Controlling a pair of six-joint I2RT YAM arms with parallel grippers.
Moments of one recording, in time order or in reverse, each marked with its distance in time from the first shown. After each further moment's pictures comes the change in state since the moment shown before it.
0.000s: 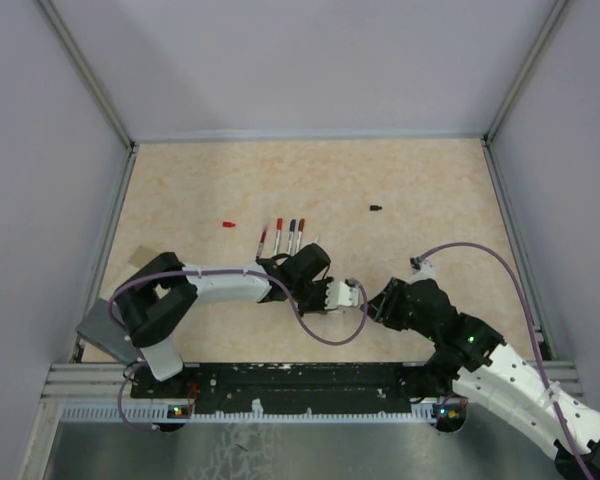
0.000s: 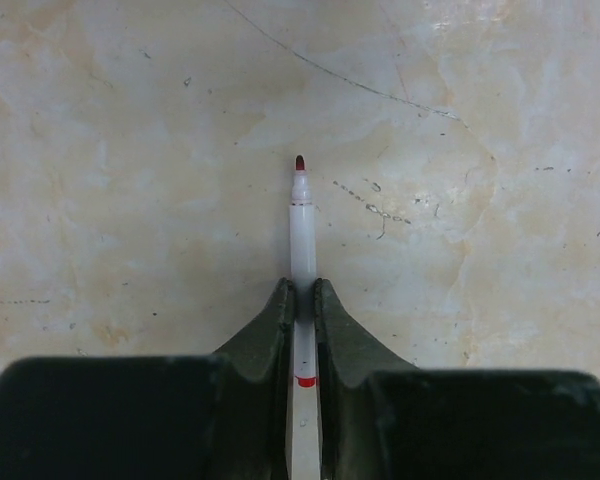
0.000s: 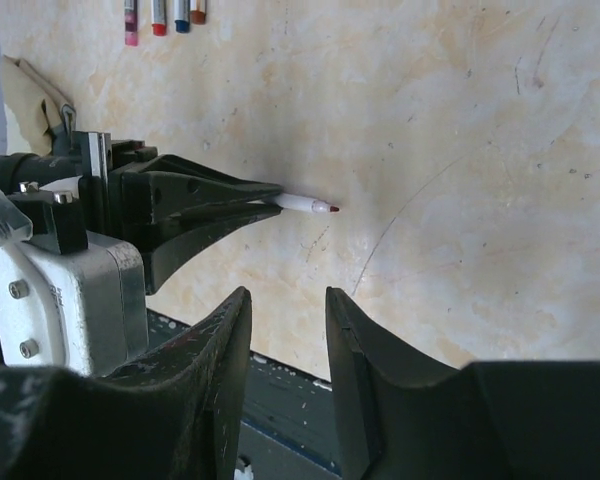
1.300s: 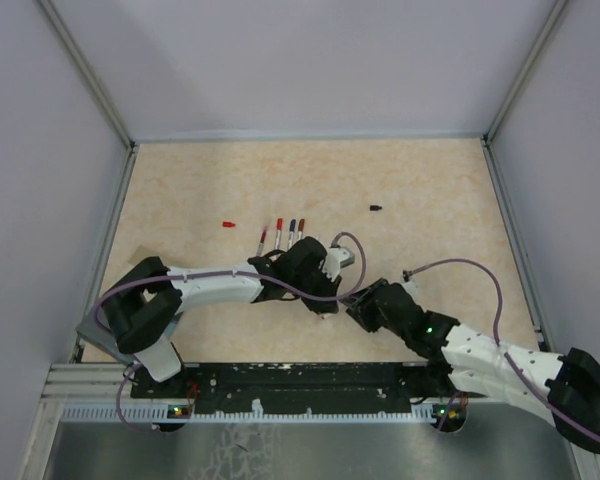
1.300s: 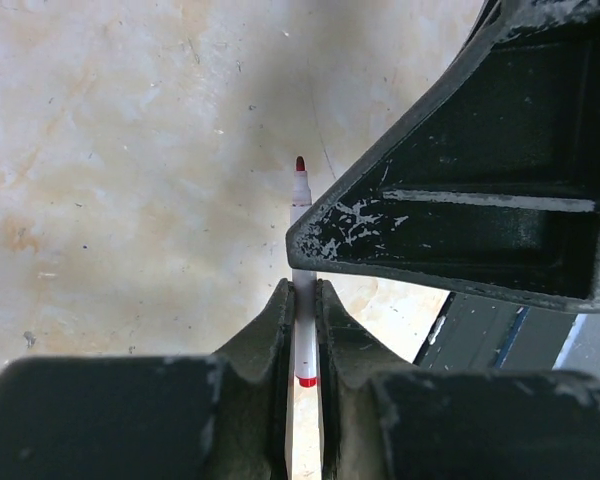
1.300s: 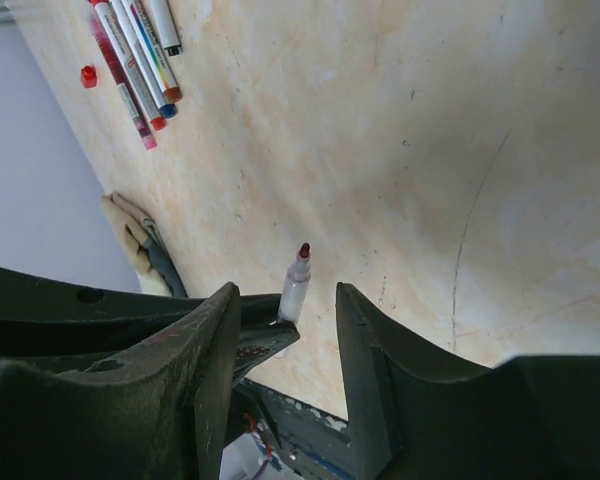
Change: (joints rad) left arm 0.000 -0.080 -0.012 0.093 -0.064 -0.882; right arm 0.111 0.388 -0.172 0.512 0.134 0.609
